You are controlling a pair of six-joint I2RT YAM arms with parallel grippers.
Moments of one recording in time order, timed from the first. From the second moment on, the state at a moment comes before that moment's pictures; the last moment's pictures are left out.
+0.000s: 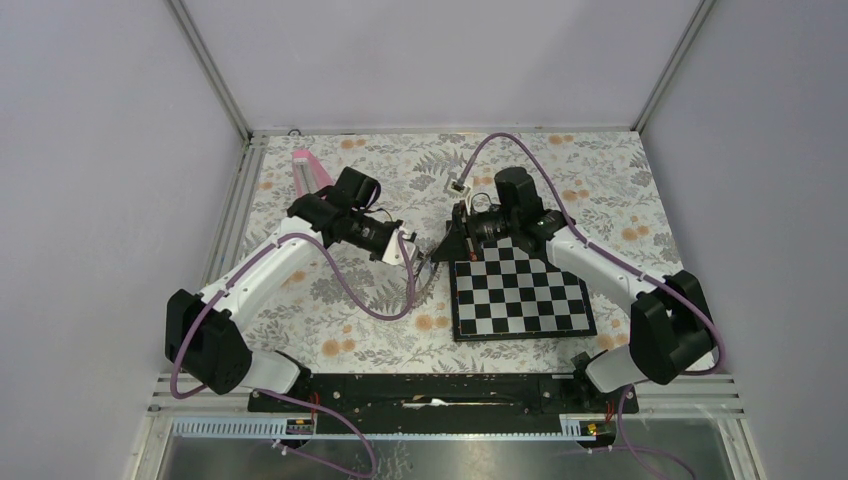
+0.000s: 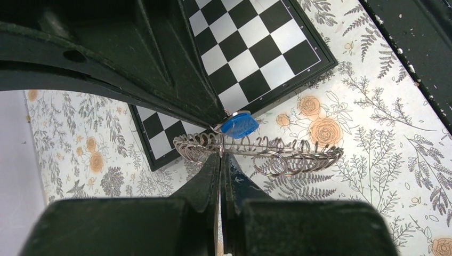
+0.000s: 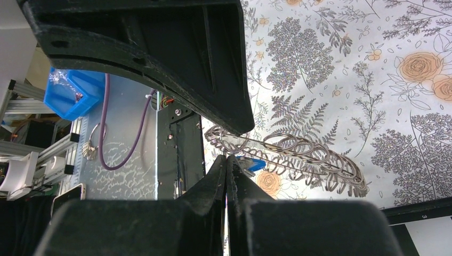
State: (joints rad) left arm -0.52 1.40 1.21 -0.84 0.94 1.41; right arm 0.56 1.47 1.03 -0.09 -1.01 0.14
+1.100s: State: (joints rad) left arm -0.63 1.44 1.29 -1.05 0.74 1.70; right arm 0.60 1.52 1.03 -0.21 -1.01 0.04
